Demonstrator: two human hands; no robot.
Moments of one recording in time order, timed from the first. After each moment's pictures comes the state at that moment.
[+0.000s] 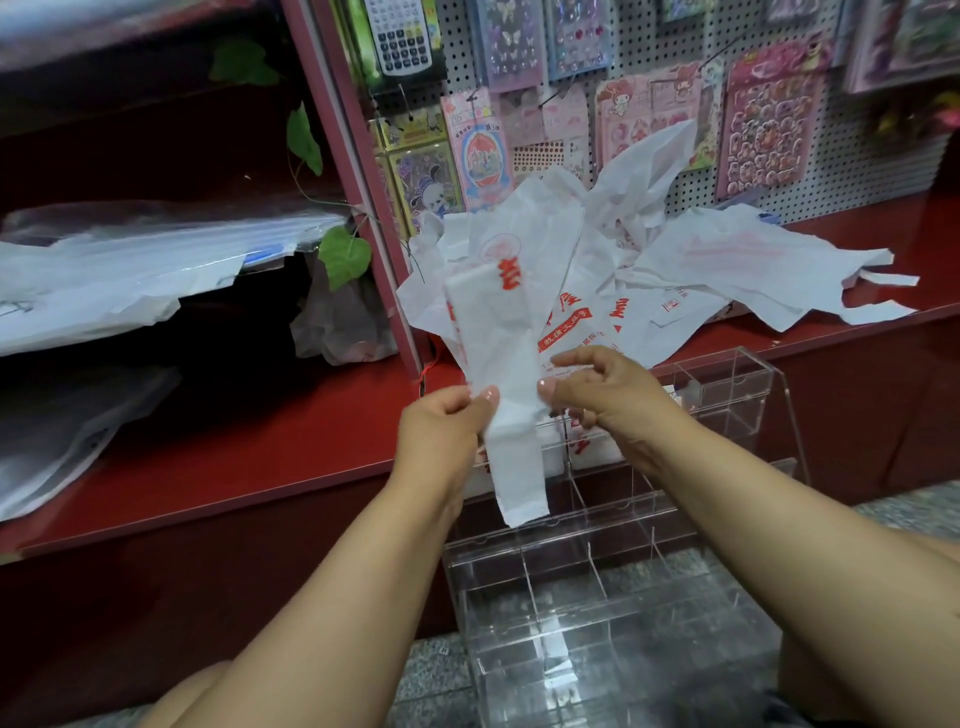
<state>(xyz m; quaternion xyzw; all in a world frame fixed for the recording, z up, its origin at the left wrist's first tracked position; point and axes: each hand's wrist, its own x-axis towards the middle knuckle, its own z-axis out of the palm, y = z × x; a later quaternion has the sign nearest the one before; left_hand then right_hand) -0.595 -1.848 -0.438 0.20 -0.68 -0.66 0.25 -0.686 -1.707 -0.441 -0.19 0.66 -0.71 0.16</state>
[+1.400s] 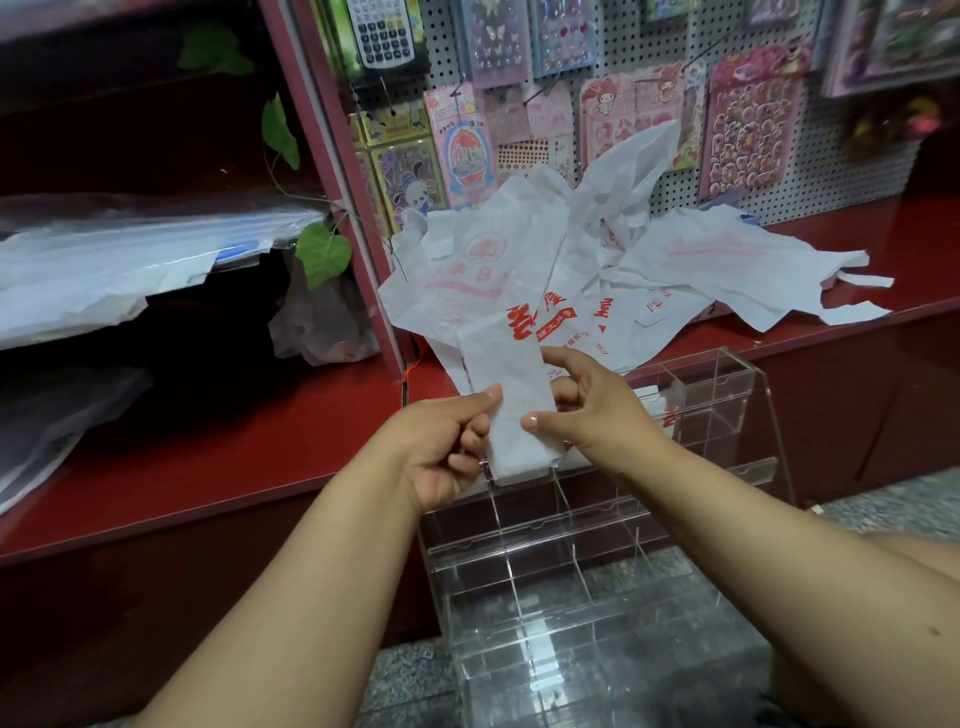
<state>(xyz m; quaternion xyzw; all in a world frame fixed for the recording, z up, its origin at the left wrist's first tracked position) -0.596 -1.846 -0.413 0.27 -0.57 -0.77 0.01 -0.690 -1.710 -0.461 -0.29 0.68 -0.66 0.10</state>
